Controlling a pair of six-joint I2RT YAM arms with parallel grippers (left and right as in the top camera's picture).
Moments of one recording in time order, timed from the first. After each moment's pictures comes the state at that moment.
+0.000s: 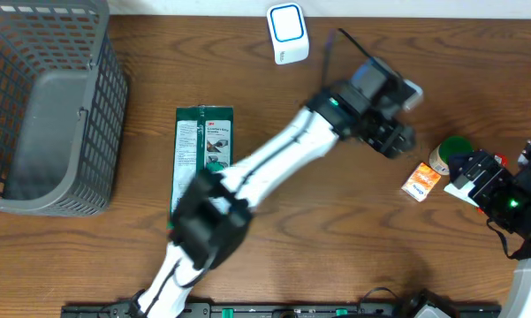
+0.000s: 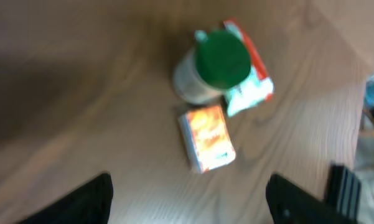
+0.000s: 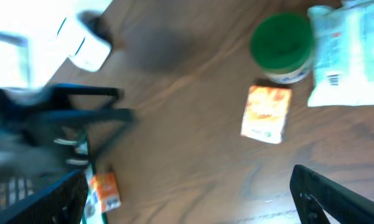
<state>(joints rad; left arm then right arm) -0.80 2.17 2.00 -0.69 0.45 -0.16 -0.59 0.97 1.05 -1.05 -0.58 0.21</state>
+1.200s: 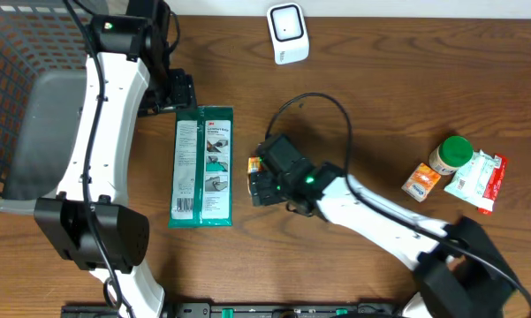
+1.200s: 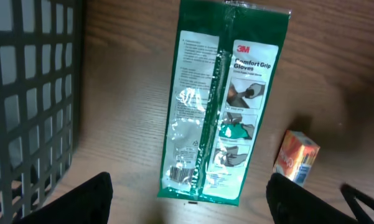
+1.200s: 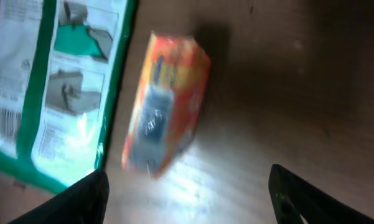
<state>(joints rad) -0.11 1.91 2.00 -1.53 -0.04 -0.26 0.81 1.71 1.05 -0.41 -0.01 0.59</state>
